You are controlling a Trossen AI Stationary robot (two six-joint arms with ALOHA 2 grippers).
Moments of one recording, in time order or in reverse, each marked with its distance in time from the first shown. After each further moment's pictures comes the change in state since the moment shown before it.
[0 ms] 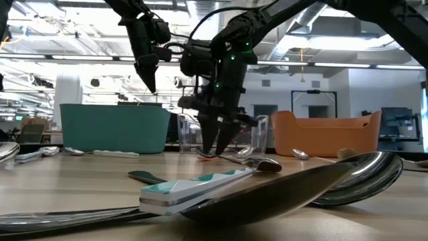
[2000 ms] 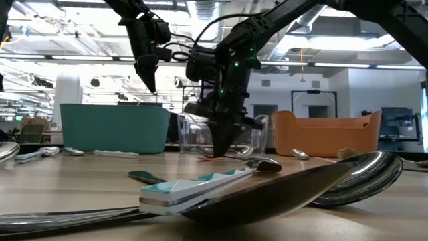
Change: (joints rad) left arm 0.000 0.000 0.000 -0.002 0.001 0.001; right arm -0.015 -0.006 -0.060 0.049 0.013 0.019
